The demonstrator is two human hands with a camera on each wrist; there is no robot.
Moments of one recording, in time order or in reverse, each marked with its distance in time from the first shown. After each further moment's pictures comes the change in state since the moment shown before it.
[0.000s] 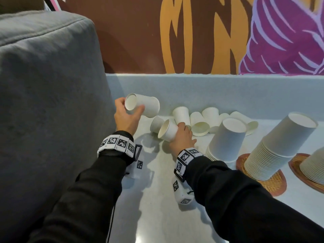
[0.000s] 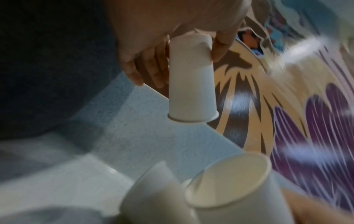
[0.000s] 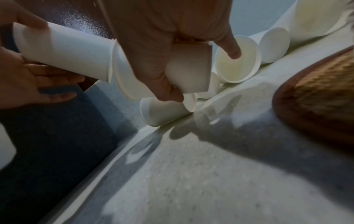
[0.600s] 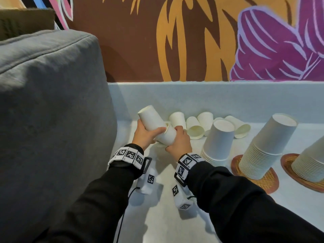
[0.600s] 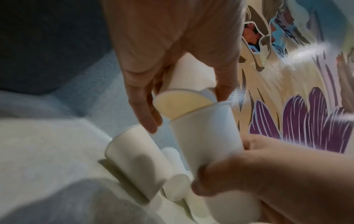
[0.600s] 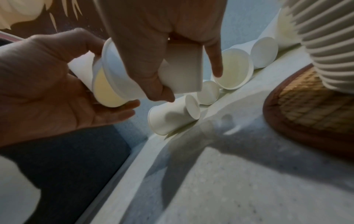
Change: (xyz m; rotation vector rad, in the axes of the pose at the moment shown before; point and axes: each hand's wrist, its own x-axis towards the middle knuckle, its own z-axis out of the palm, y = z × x) left_hand -0.039 -0.005 0.022 -0.078 -0.344 -0.318; right_hand -0.021 0.007 -0.011 0.181 0.054 -0.129
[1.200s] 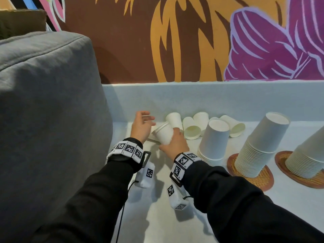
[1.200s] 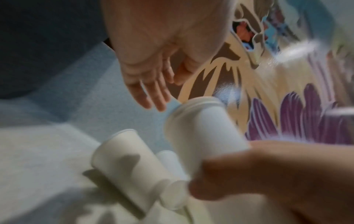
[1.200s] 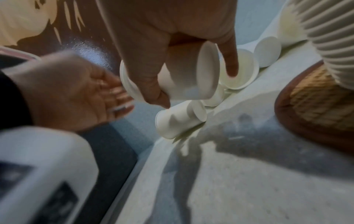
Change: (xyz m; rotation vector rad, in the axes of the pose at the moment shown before) left_hand 0.013 0.018 0.008 0.045 -0.005 0.155; right_hand -0.004 -0.009 -0.005 -0.016 -0.049 0.104
